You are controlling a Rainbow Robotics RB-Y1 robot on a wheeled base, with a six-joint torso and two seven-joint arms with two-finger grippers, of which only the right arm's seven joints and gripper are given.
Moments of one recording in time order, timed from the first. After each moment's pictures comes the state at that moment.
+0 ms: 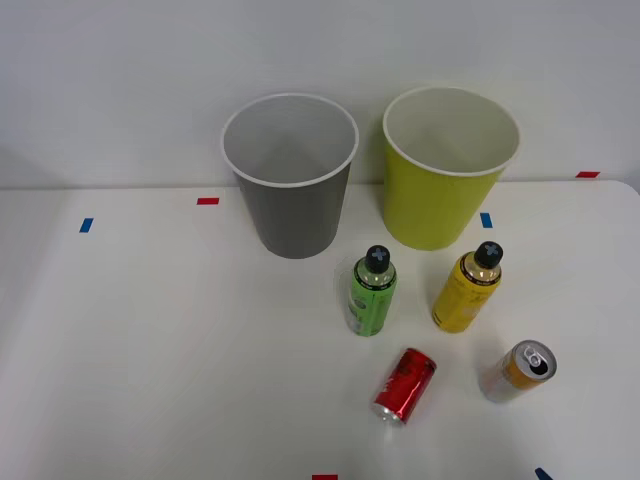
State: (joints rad) arm 1.01 -0.06 0.03 -1.71 0.54 -1.07 1.15
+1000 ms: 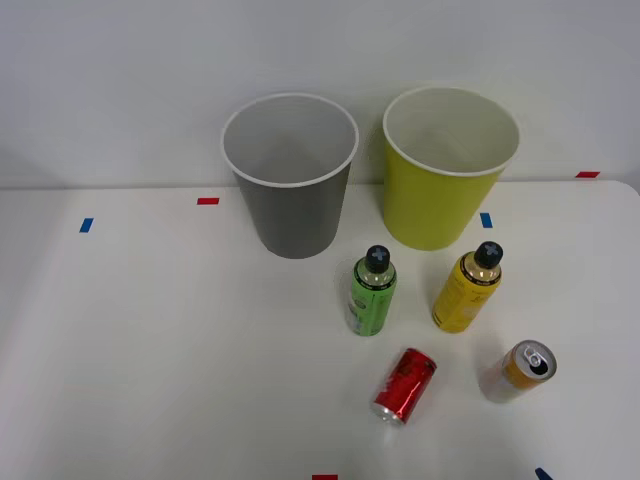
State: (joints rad) arm 1.01 -0.06 0.03 -1.71 0.54 -1.07 1.15
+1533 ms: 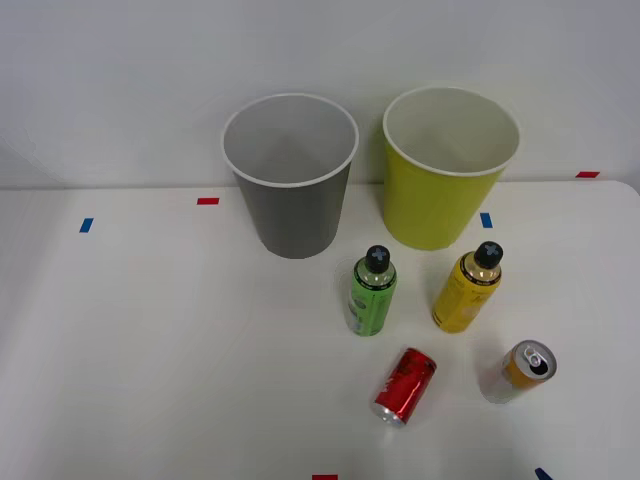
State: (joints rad) arm 1.01 -0.06 0.03 -1.71 0.54 -1.07 1.15
